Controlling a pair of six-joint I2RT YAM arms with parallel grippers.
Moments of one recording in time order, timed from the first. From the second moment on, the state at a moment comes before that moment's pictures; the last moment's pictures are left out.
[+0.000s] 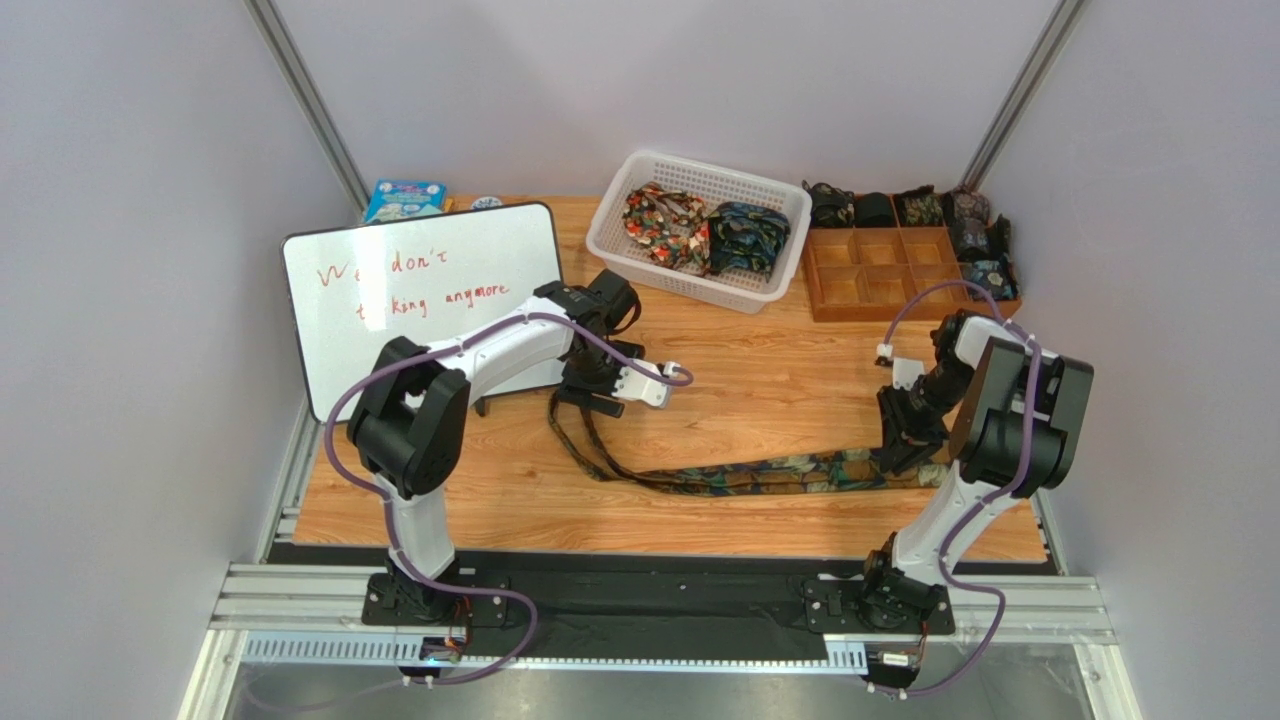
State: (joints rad) left arm -0.63 1.85 1.38 -0.91 0.13 1.28; right arm -0.37 1.83 1.10 -1.09 -0.24 -0.50
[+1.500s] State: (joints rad) left arm -0.58 1.07 0.75 -0.89 0.25 1.05; right arm -0.43 1.75 1.14 -1.15 -0.28 -0.64
